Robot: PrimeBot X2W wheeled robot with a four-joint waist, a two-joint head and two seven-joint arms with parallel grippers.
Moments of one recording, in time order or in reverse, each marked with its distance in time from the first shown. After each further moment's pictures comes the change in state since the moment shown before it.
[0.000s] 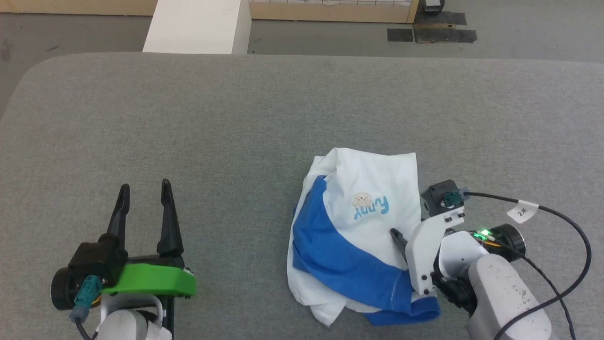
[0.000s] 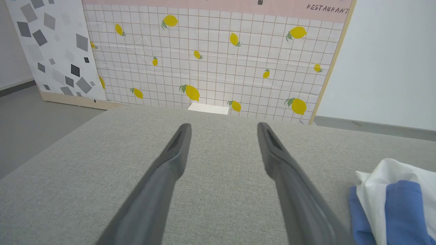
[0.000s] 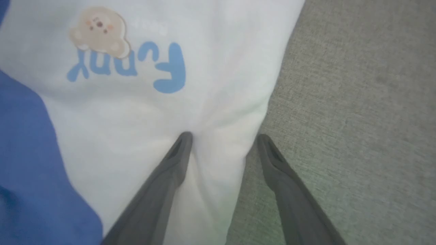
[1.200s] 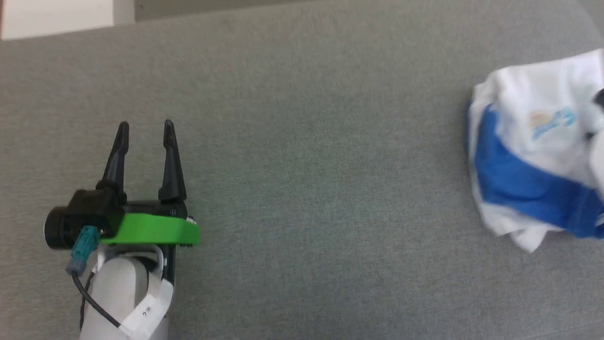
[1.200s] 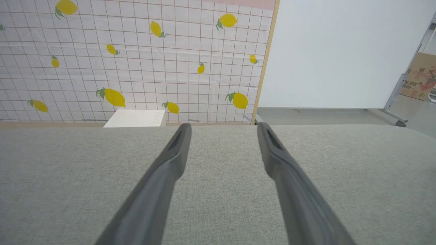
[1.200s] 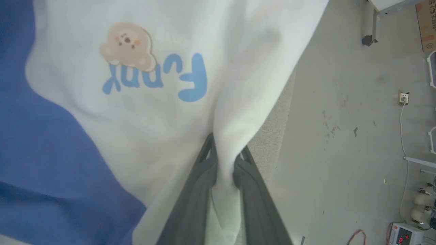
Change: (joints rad) left arm -0.173 0.026 -0.041 0.004 0.017 -0.002 0.000; right arm -0.325 -0.712 0.263 -0.023 0.266 0.001 0.044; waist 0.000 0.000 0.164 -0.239
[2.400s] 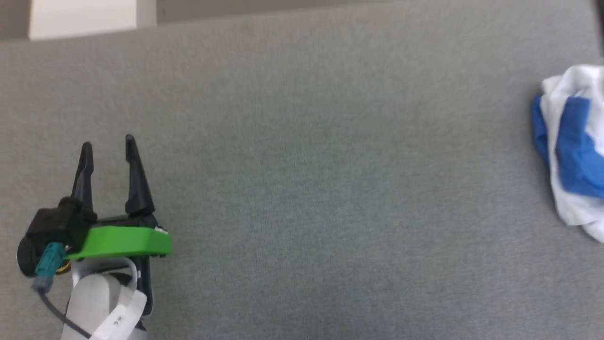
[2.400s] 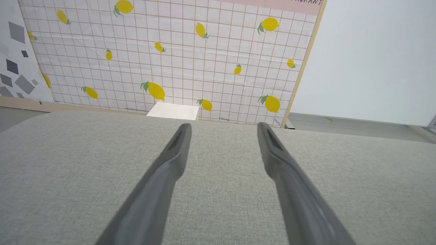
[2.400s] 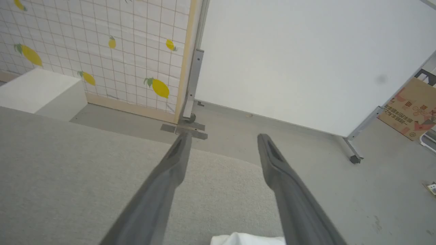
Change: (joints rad) left arm 0.041 0.015 0.083 0.001 -0.061 0.030 0.001; right arm -0.183 0.211 -0.304 0.019 -0.045 0.000 -0.403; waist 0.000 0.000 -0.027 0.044
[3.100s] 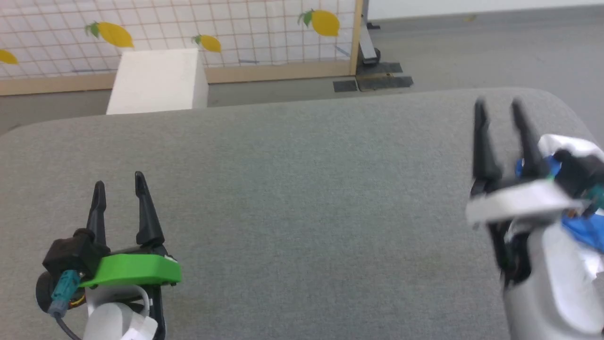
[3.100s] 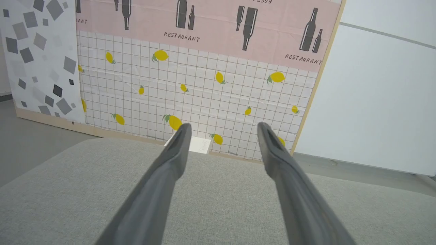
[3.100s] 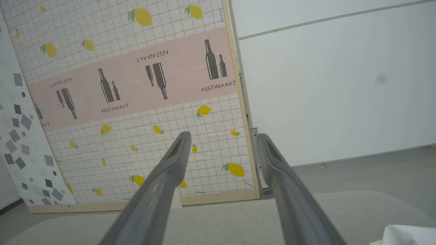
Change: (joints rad) left arm 0.099 -0.036 -0.003 0.010 -0.030 0.034 -0.001; right arm 0.457 0.501 -0.183 -0.156 -0.049 0.000 -0.423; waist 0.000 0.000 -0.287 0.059
